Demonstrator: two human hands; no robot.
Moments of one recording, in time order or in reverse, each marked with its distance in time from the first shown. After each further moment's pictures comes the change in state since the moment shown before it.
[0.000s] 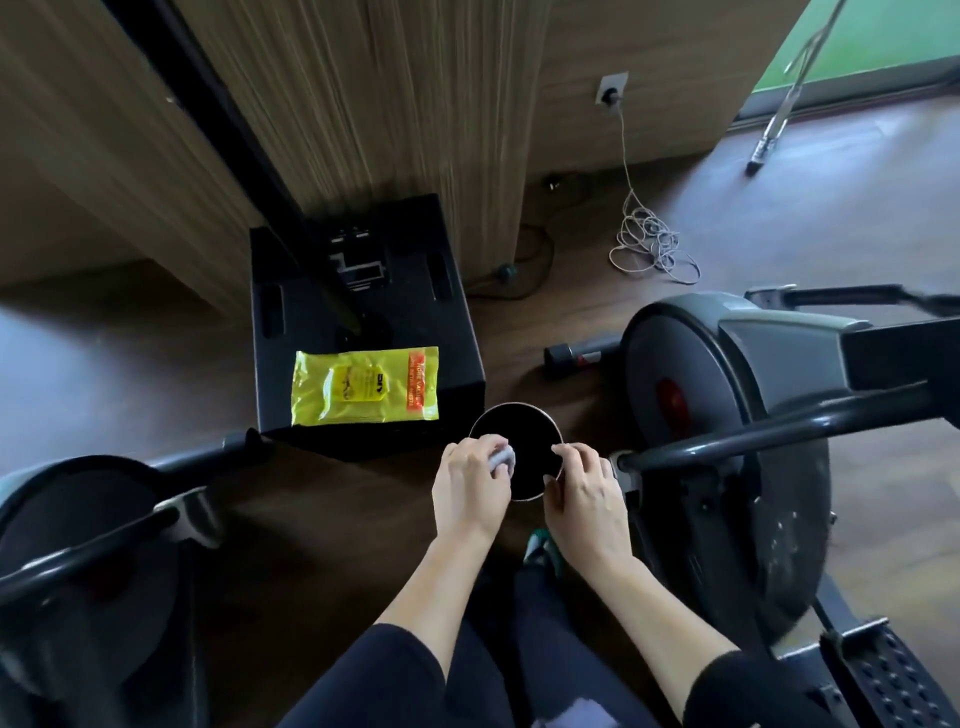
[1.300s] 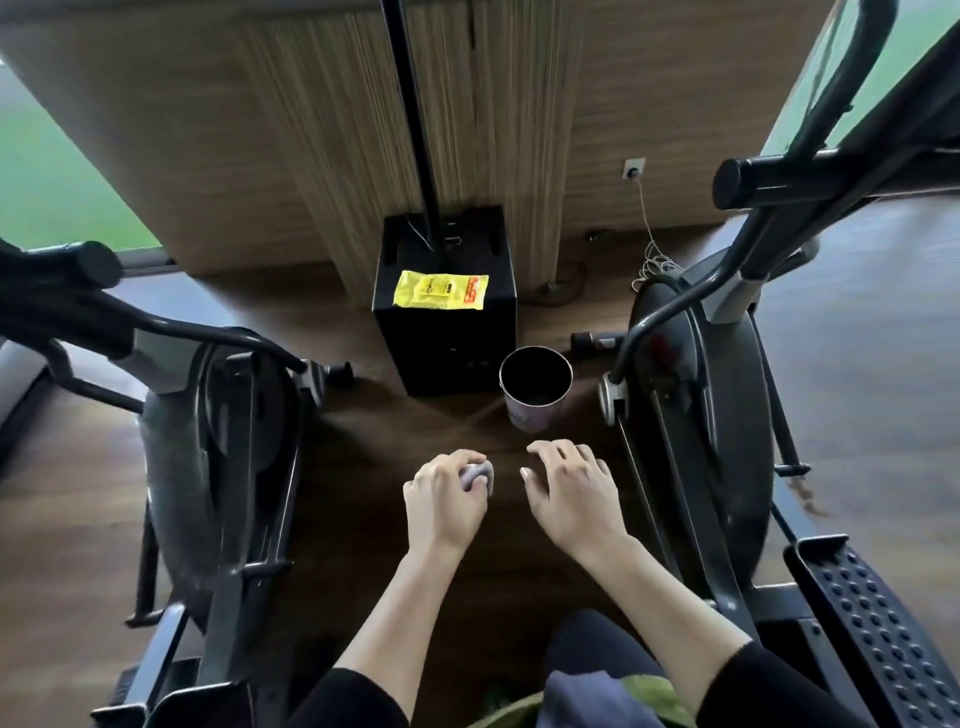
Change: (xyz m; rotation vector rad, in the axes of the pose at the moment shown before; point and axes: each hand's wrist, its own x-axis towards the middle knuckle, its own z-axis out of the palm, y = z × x) left_hand -0.509 -0.021 -0.033 -0.066 0.290 -0.051; right_hand -0.449 0.030 -0.128 -0.013 -0.068 -0.305
